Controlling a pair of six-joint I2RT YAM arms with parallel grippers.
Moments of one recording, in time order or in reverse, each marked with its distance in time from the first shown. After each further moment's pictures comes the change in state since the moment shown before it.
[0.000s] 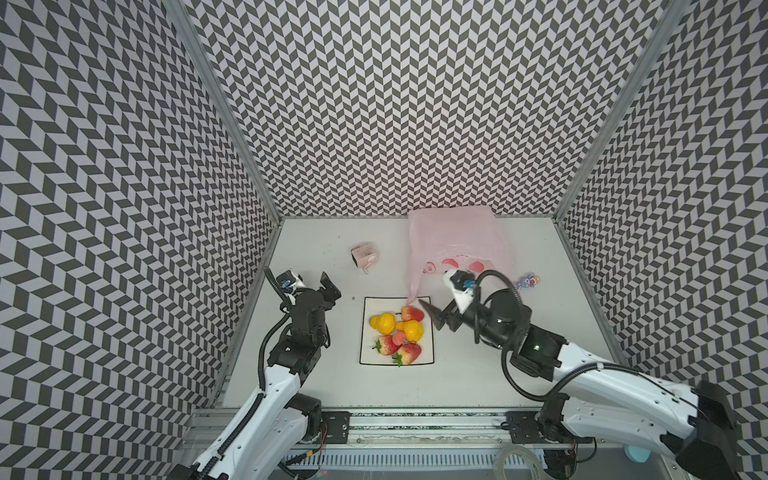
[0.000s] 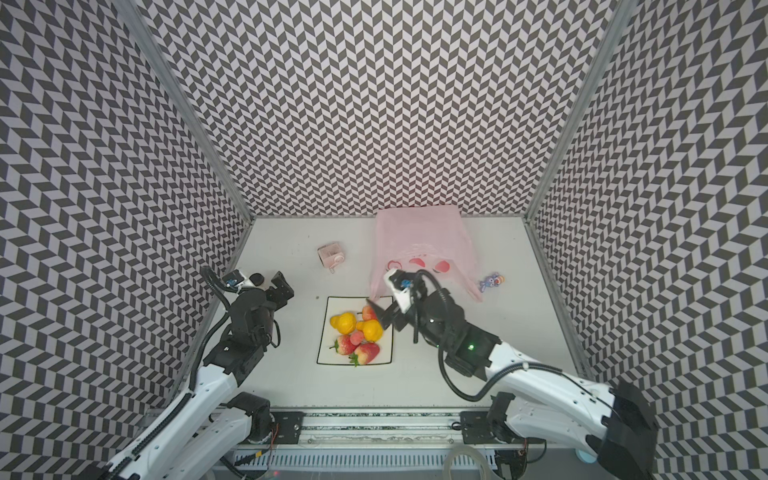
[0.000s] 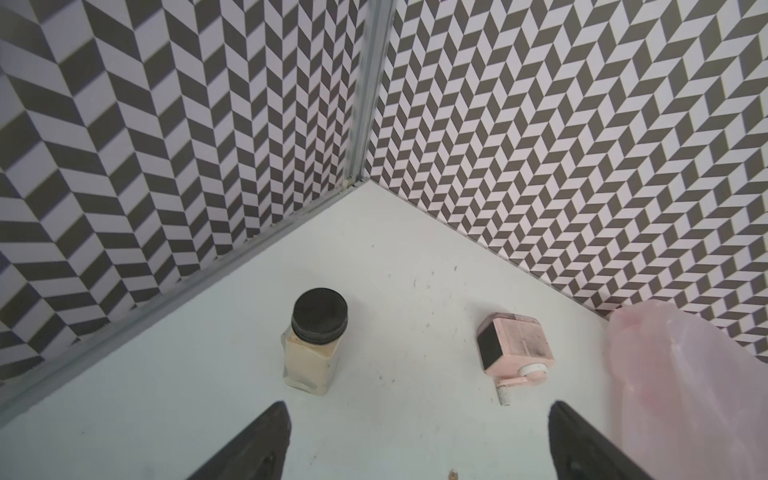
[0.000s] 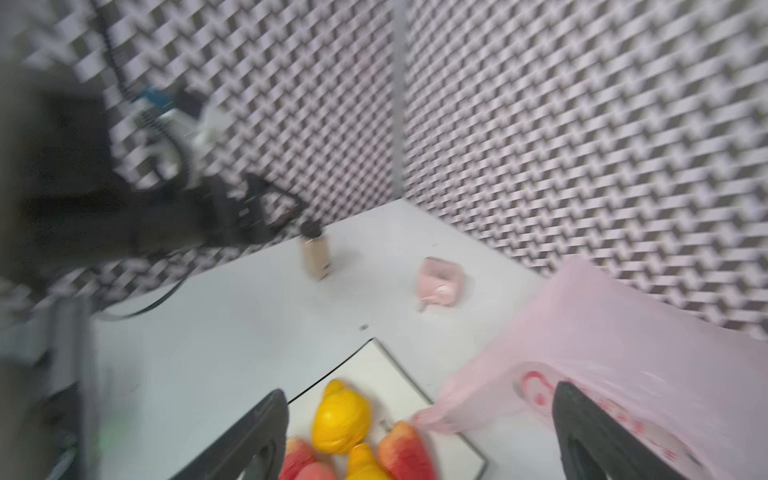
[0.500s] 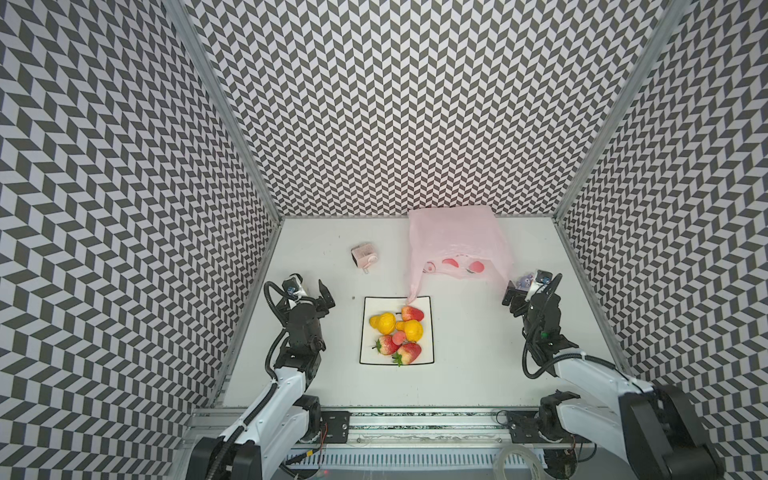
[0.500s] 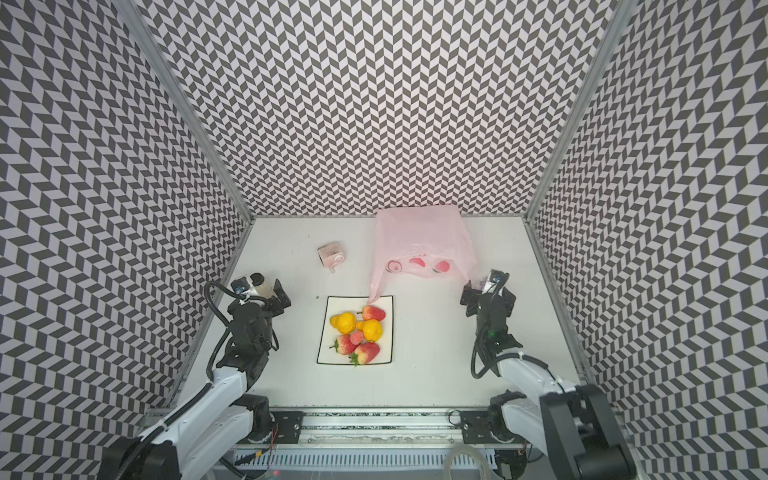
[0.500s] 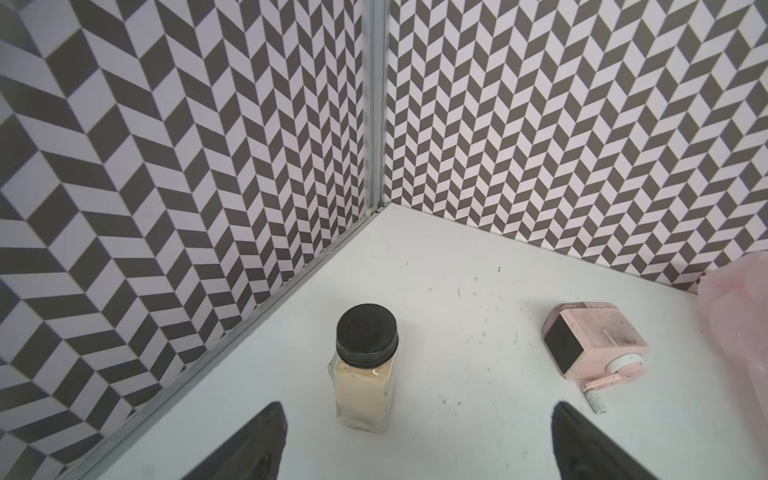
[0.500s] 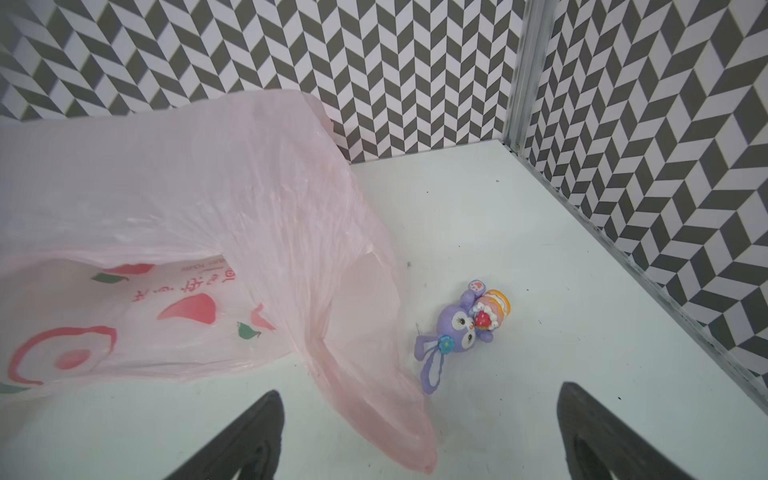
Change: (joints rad) left arm 0.134 0.129 -0.251 0.489 0.123 0.303; right arm -0.649 0.236 -0.408 0.399 0.180 0.169
